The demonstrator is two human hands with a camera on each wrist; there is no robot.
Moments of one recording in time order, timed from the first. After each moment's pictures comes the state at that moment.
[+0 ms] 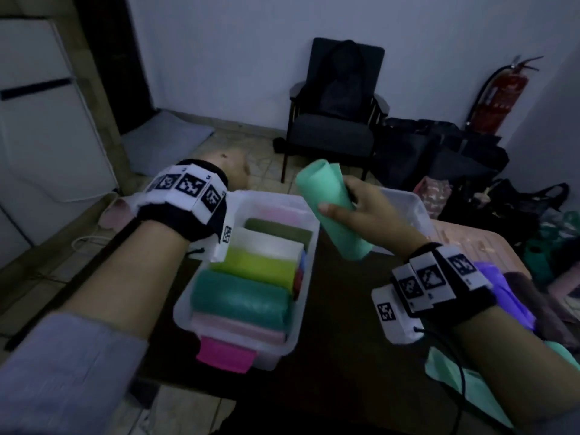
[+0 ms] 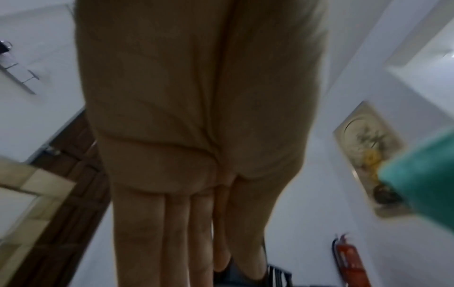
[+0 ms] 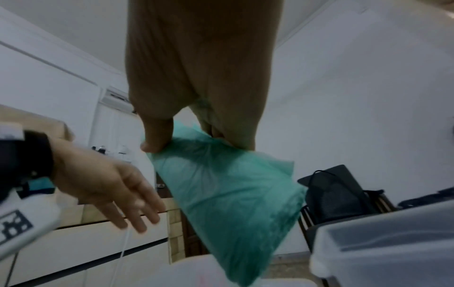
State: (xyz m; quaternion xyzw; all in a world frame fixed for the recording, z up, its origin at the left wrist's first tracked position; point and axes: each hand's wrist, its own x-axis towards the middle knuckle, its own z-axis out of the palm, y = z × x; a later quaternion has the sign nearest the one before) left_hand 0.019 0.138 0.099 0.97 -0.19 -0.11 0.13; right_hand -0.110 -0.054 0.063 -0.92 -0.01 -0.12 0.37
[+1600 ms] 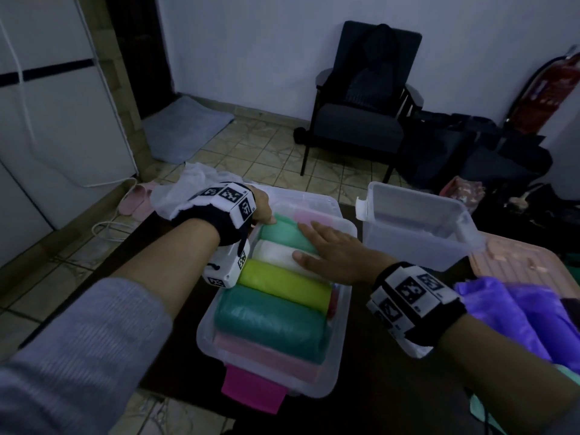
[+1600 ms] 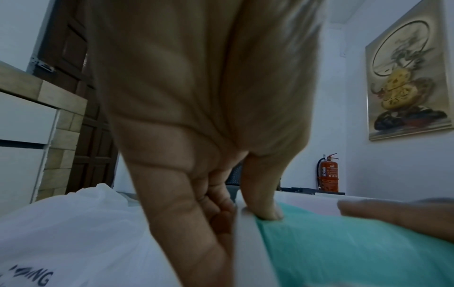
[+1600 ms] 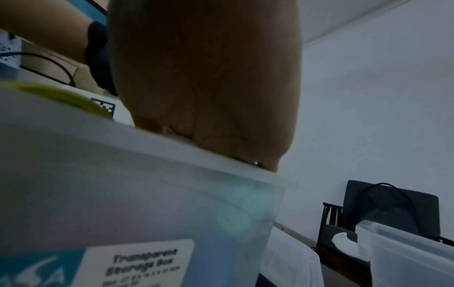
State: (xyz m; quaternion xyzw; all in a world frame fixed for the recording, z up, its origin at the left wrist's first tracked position) left_hand 0.073 0.137 0.027 0.95 -0.17 -0.25 0.06; right_hand -0.048 -0.007 -0.002 -0.98 -0.03 0.20 0.07
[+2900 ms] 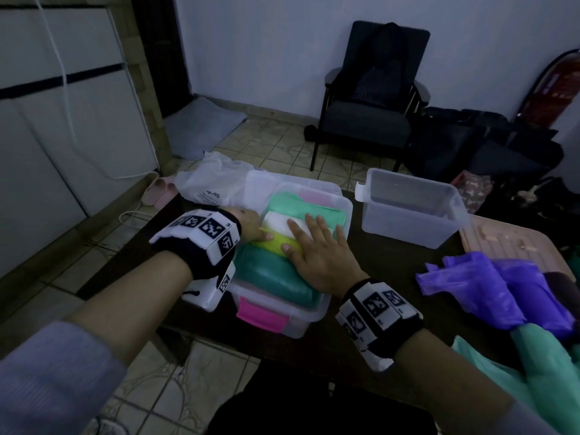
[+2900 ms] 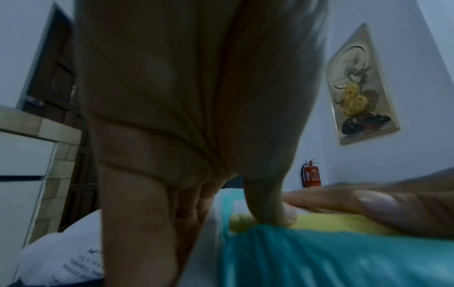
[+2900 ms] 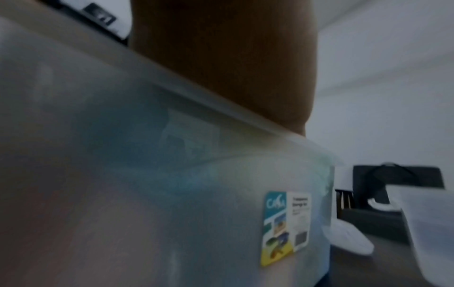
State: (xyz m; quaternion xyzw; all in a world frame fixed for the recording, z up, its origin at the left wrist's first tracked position) left_hand -0.032 0.181 0.025 0.95 -0.16 -0.25 0.02; right_hand -0.118 0.039 -0.027 -1.00 -0.02 0.02 0.07
